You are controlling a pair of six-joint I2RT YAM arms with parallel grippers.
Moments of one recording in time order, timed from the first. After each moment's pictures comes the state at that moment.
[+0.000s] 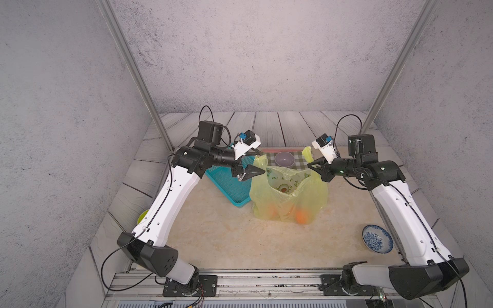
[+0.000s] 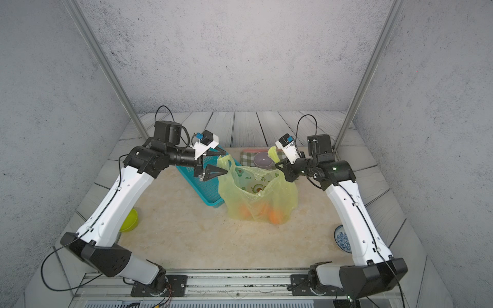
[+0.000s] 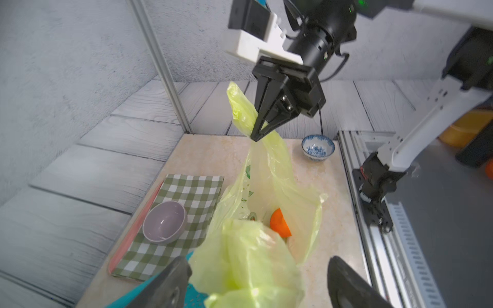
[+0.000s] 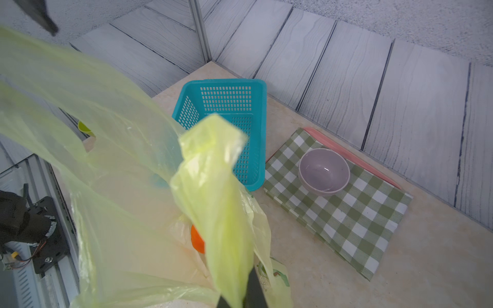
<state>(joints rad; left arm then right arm) -0.43 1.56 1.83 -0.90 0.92 0.60 0.22 1.31 1.54 -0.92 -0.57 -0.35</state>
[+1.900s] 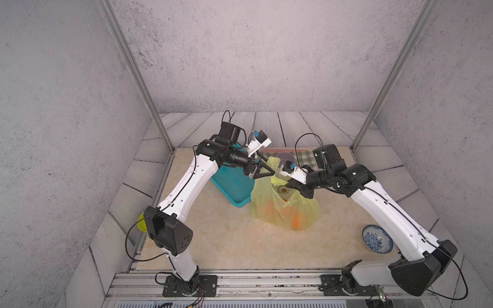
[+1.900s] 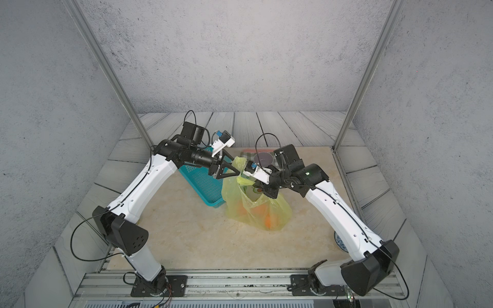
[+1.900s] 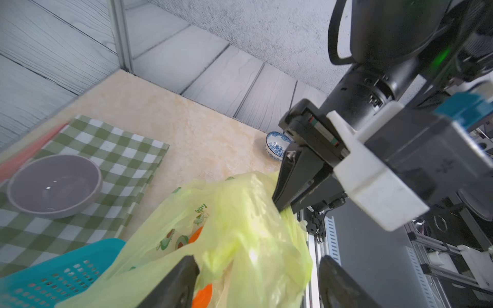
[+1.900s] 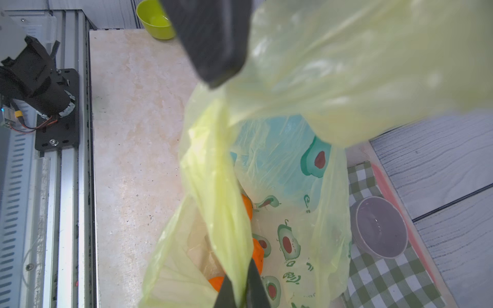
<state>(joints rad) -0.45 1.72 1.88 -0.93 1.02 0.32 0.52 1.36 1.48 -0.95 -0.47 -0.67</state>
